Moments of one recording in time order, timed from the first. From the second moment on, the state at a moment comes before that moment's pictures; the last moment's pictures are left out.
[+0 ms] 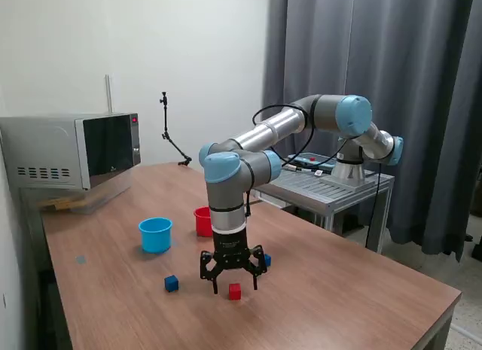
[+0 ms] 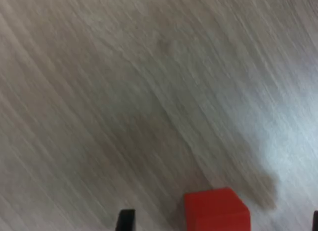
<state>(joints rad) 0.06 -0.38 0.67 -1.79 -1.48 -3.99</state>
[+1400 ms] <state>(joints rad) 0.07 -0.44 0.72 -1.79 -1.49 -3.88</state>
